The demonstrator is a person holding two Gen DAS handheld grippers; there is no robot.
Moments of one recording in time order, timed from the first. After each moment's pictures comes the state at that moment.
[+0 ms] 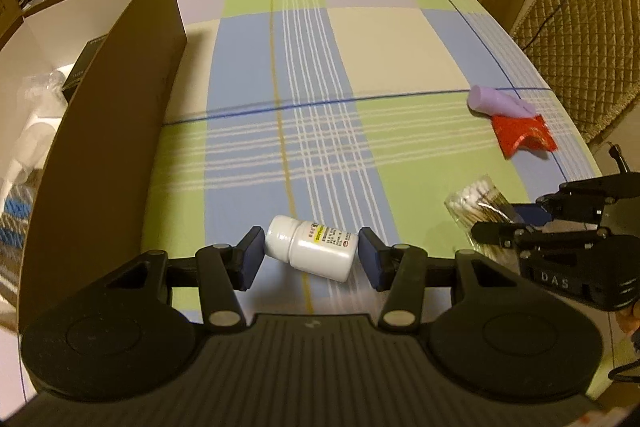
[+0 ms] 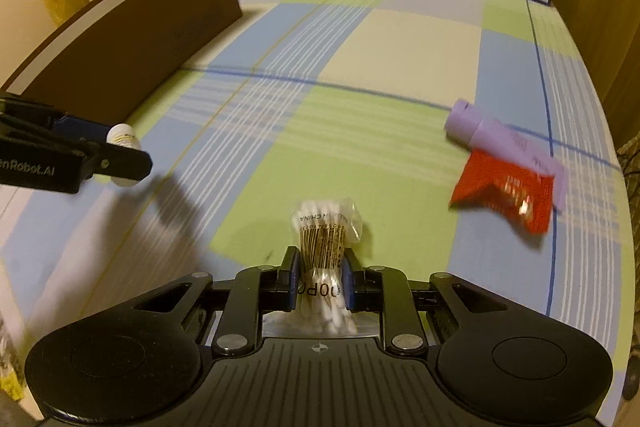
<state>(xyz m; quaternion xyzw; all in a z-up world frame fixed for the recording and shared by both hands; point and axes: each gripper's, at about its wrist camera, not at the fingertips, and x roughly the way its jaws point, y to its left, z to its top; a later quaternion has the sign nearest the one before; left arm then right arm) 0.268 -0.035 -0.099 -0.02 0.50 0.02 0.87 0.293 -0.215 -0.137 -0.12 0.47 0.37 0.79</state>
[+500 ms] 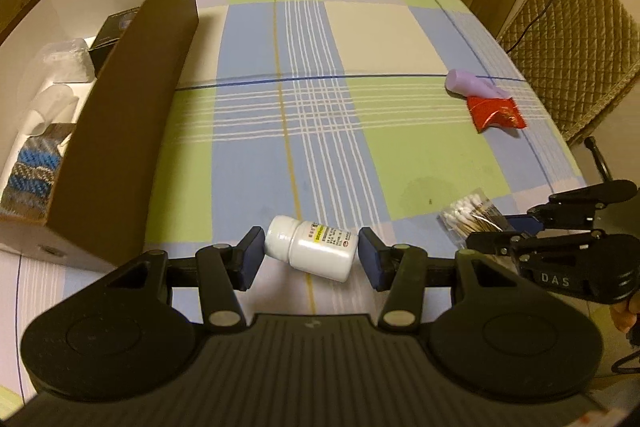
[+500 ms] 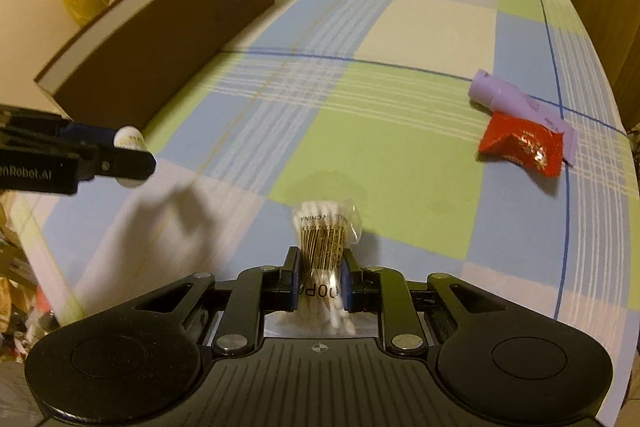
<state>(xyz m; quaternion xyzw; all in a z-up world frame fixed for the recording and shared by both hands) 0.215 -0.033 -0.082 -0.05 0.49 0.02 0.87 0.256 -0.225 -0.118 -0.10 0.49 0.39 0.77</state>
